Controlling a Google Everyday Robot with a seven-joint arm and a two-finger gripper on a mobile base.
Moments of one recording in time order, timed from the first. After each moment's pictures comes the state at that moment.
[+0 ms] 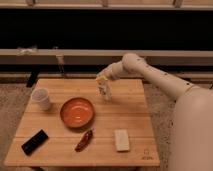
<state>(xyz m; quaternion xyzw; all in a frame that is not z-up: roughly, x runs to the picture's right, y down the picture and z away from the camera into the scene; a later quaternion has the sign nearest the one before) -0.026 -0.063 0.851 0.33 -0.20 -0.88 0.27</state>
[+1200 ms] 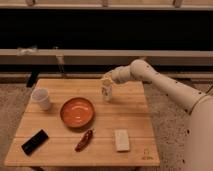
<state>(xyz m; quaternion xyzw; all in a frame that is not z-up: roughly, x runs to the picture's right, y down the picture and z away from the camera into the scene) 0.002 -0.059 0.847 0.34 -0.17 -0.87 0.32</state>
